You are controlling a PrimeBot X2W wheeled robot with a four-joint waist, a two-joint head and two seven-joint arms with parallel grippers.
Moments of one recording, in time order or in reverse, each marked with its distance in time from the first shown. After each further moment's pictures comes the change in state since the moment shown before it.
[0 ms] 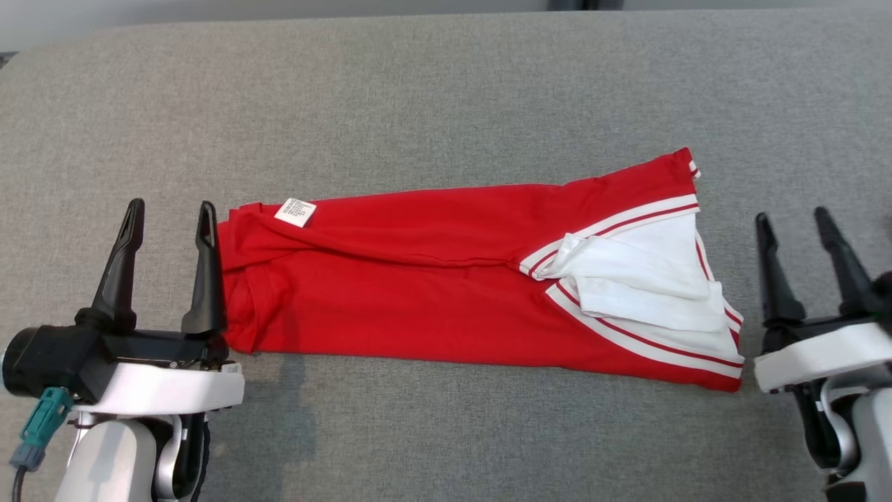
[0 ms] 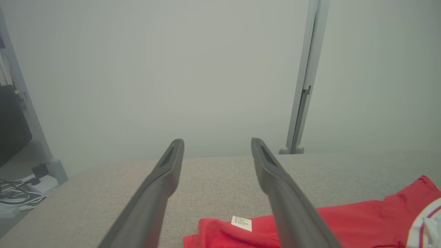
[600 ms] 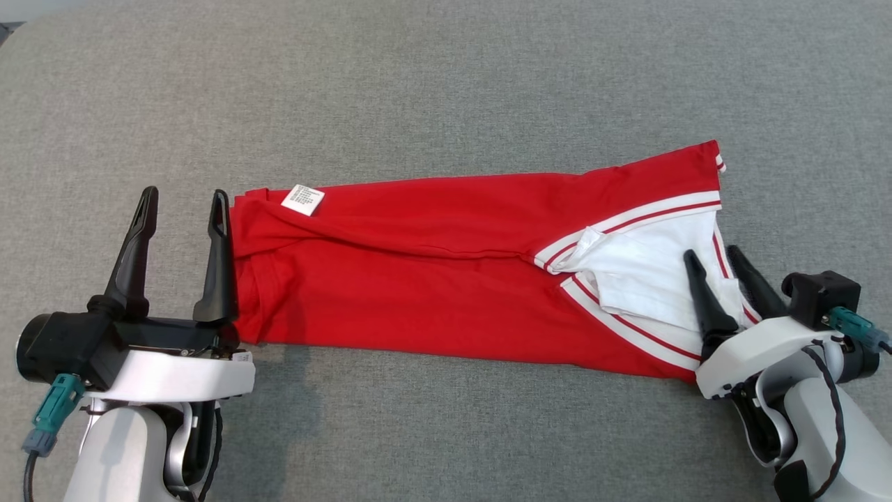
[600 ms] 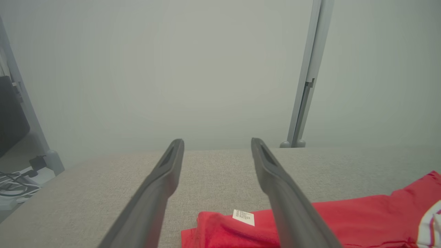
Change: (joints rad) left arm -0.040 -0.057 0.028 0.038 0.041 -0.054 0.000; right arm -0.150 0.020 0.214 0.402 0.115 -0.001 0.013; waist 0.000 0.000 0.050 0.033
